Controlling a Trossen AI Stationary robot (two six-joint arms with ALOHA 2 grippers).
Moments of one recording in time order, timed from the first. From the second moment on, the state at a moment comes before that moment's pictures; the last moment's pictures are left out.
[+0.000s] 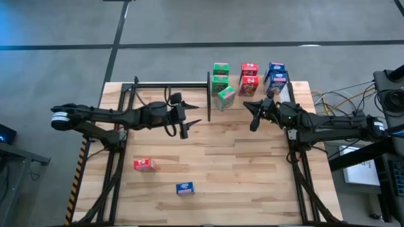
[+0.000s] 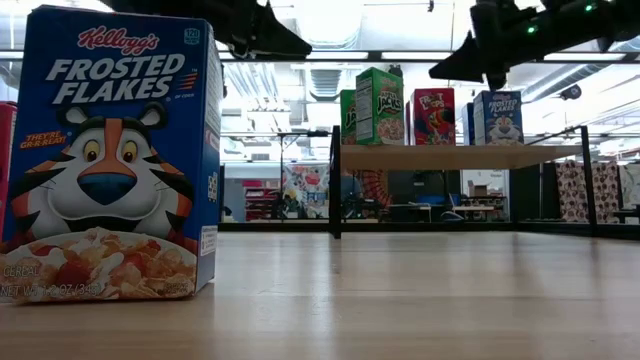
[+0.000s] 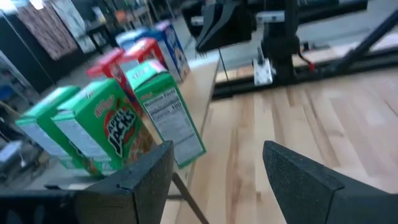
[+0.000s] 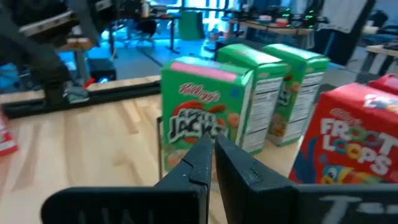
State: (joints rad) left arm 0.08 1.27 0.84 0.21 -0.21 0.28; right arm -0.18 0.78 0.47 0.20 0.33 -0.02
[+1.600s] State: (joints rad) left arm 0.16 1.65 0.76 0.98 -0.16 0.29; right arm -0.31 1.05 0.63 0.22 0.42 0.01
